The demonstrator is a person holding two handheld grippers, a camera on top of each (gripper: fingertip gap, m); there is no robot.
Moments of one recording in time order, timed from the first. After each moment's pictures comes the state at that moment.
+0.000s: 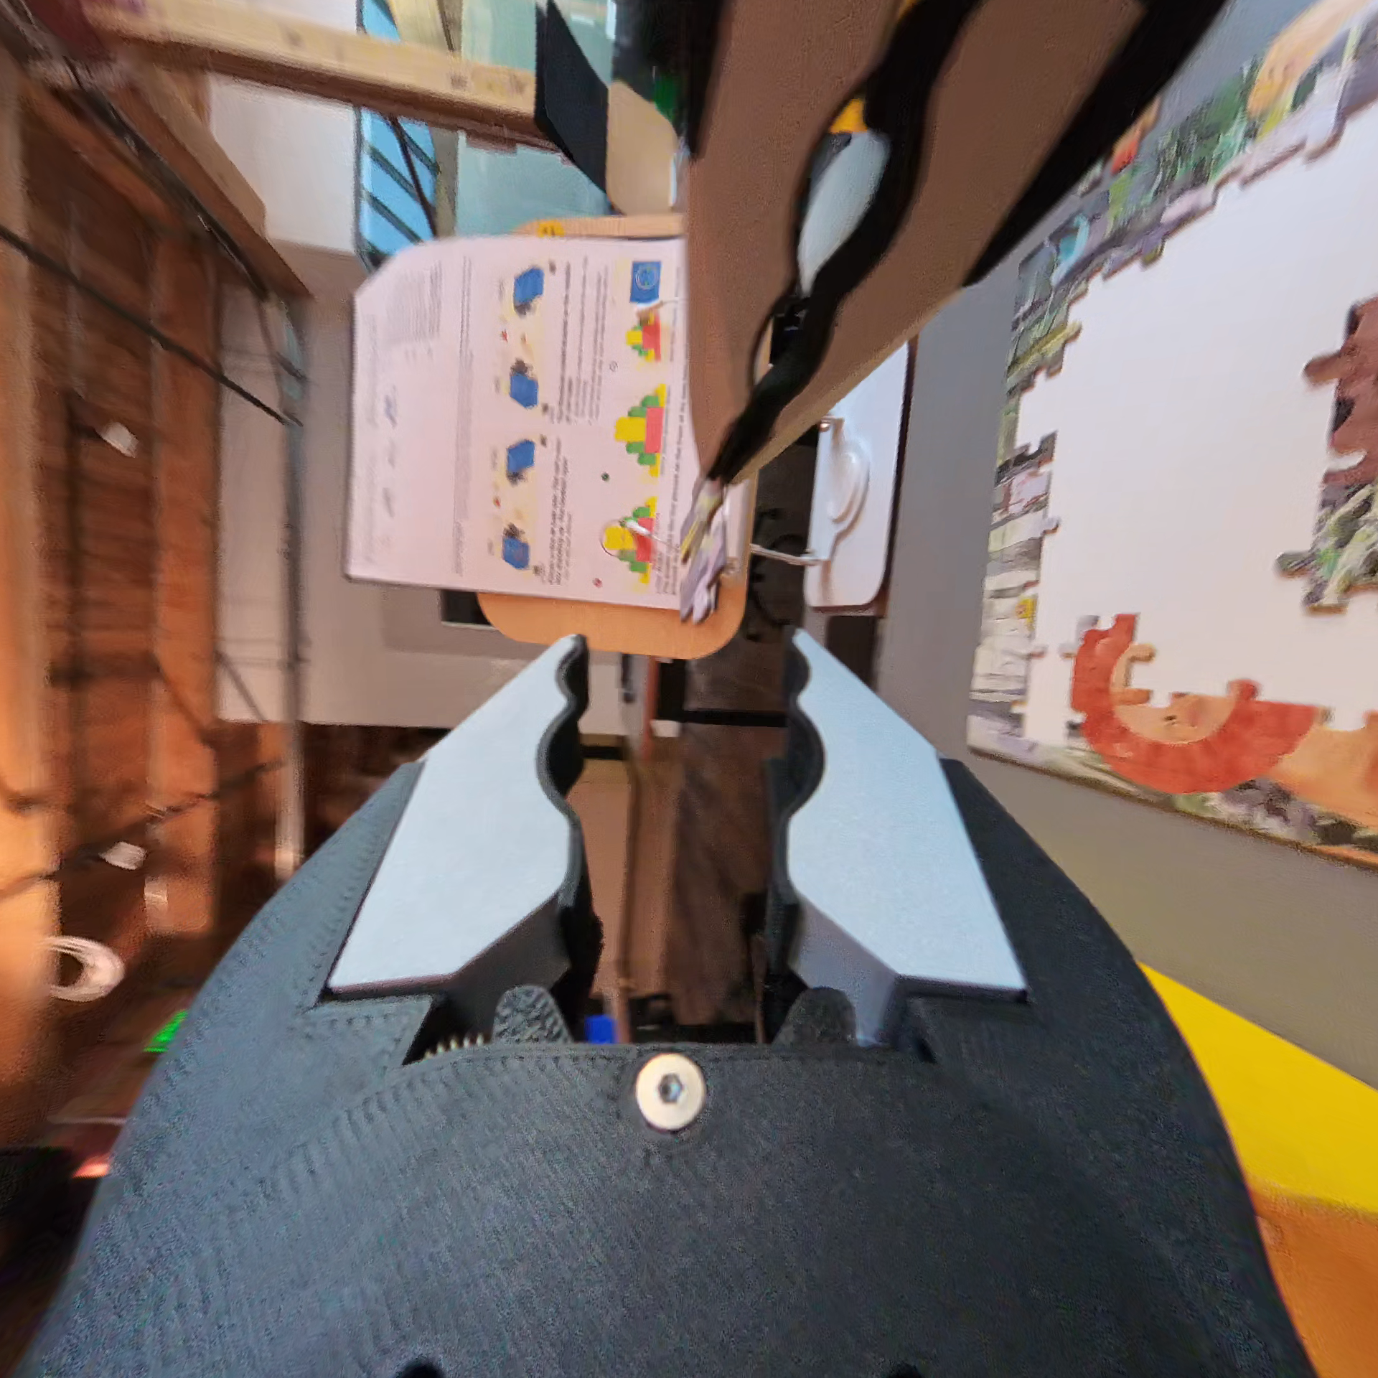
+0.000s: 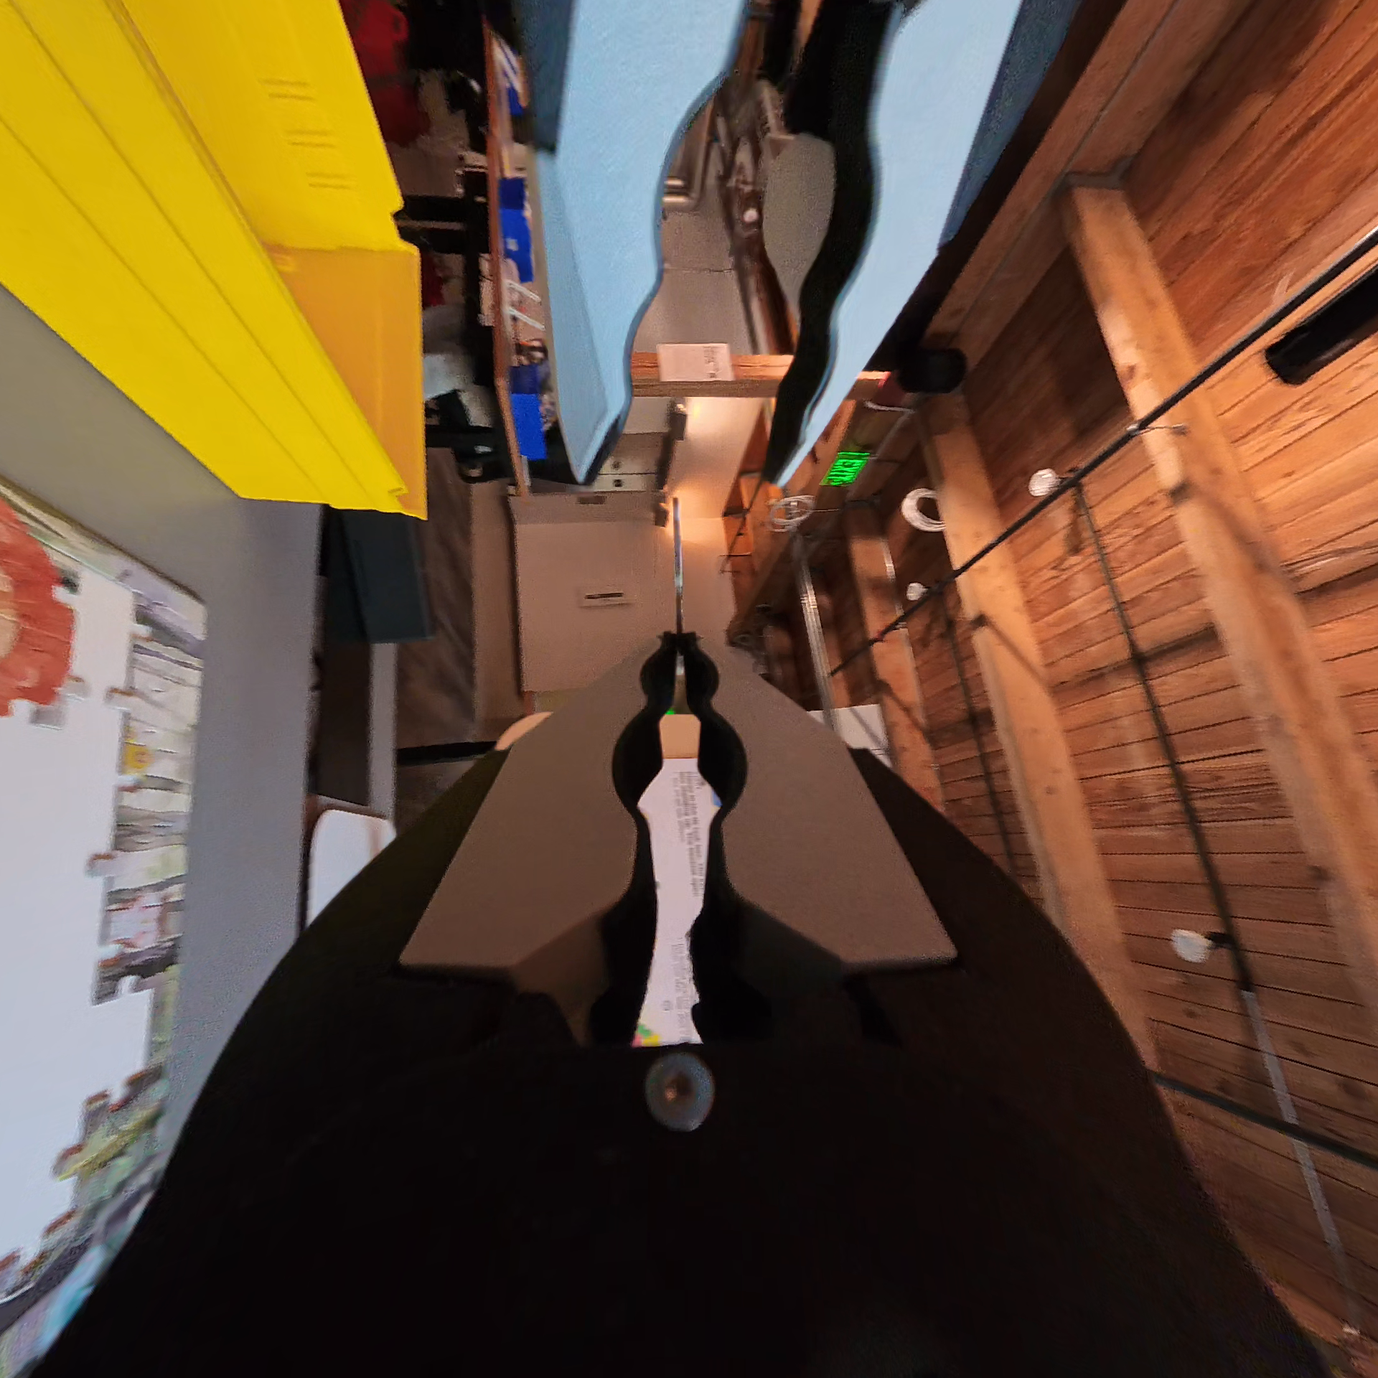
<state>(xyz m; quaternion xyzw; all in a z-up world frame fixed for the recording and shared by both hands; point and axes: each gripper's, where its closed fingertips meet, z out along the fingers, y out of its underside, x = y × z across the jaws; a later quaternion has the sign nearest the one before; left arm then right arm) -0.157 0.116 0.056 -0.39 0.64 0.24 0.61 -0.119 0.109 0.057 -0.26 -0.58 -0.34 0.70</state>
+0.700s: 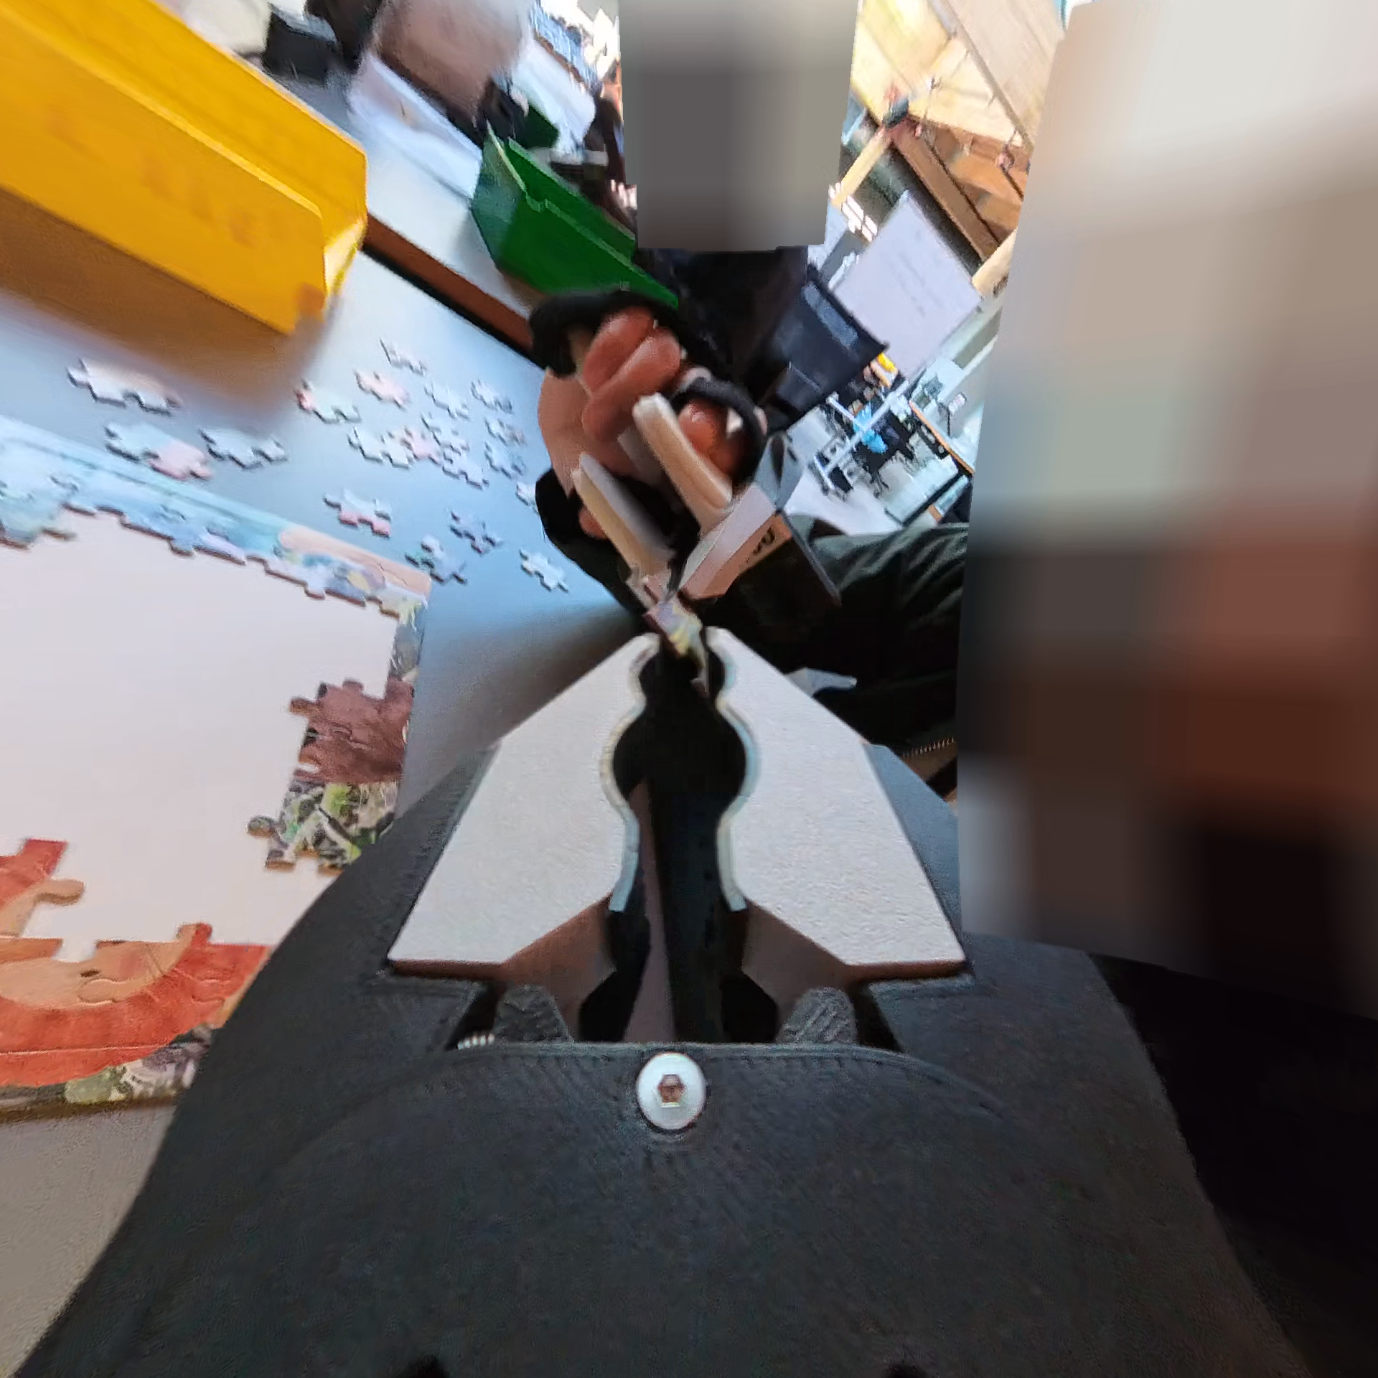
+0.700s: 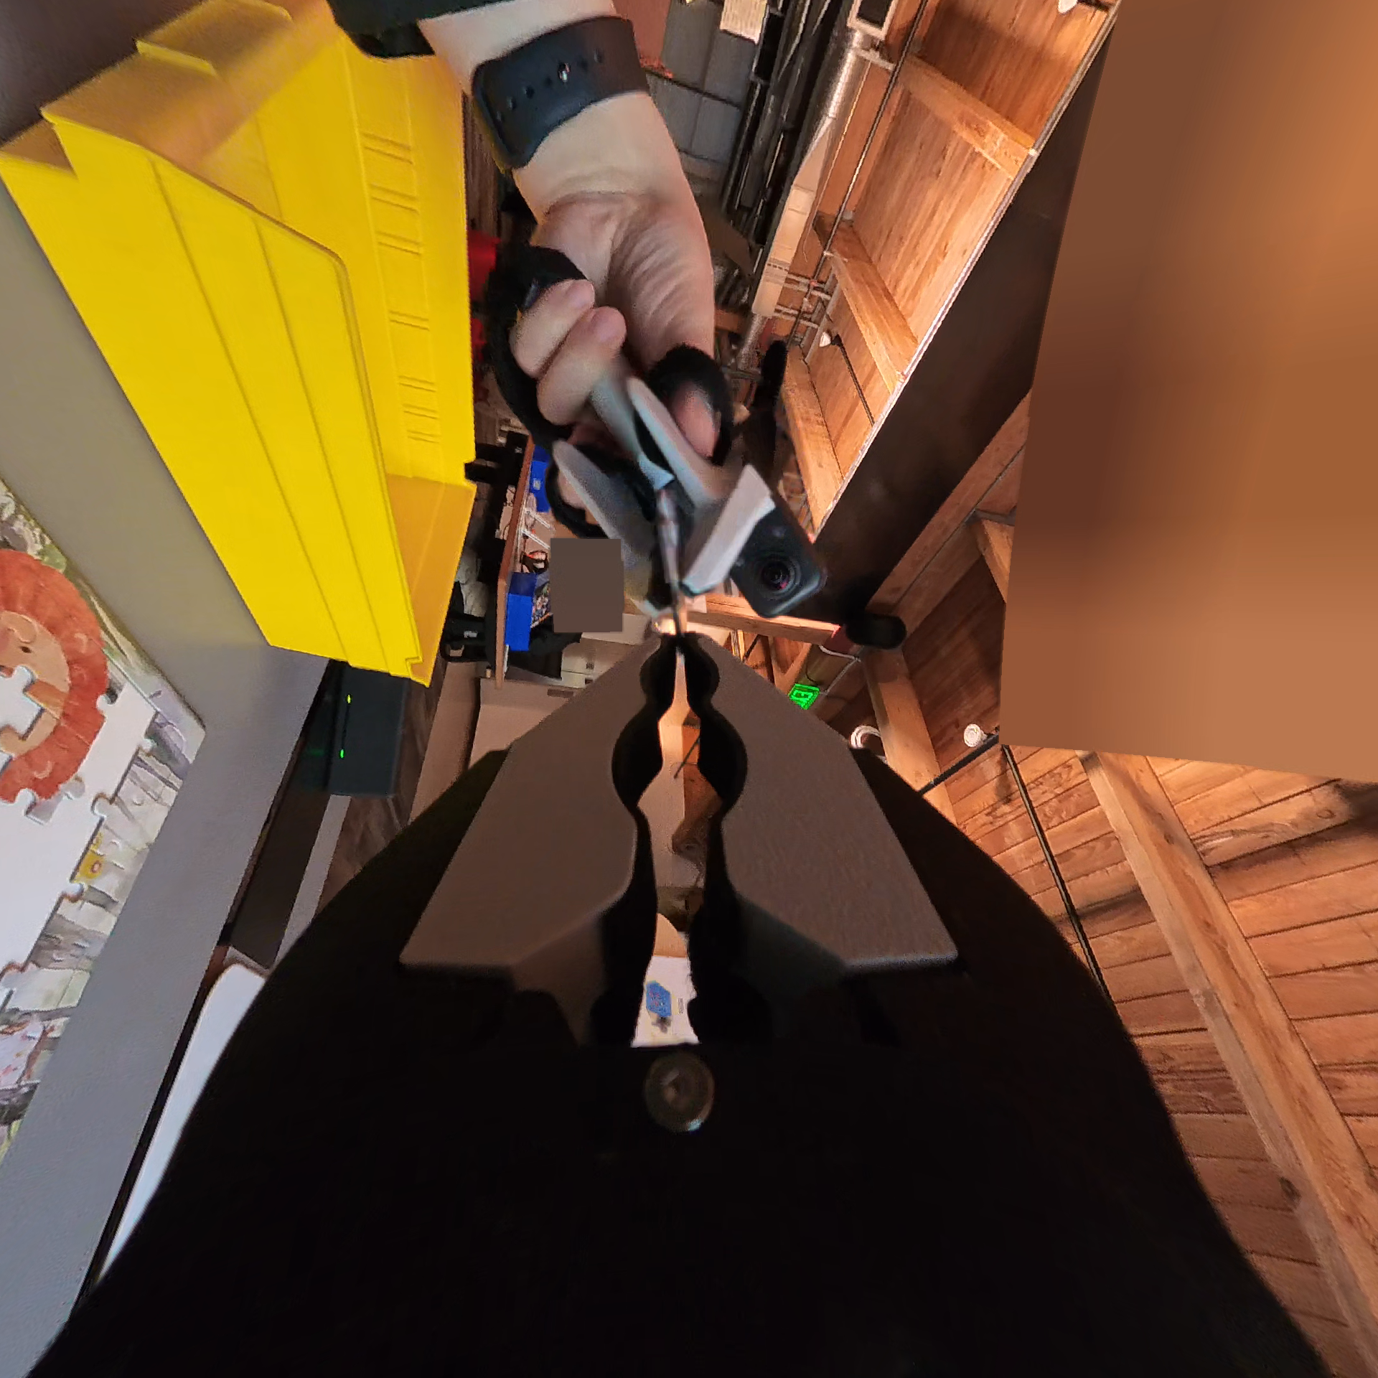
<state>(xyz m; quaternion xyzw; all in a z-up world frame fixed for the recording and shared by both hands) -0.154 0.058 0.048 -0.58 0.48 -0.64 0.15 -0.152 0.055 0.052 -0.09 -0.65 -0.28 0.70</state>
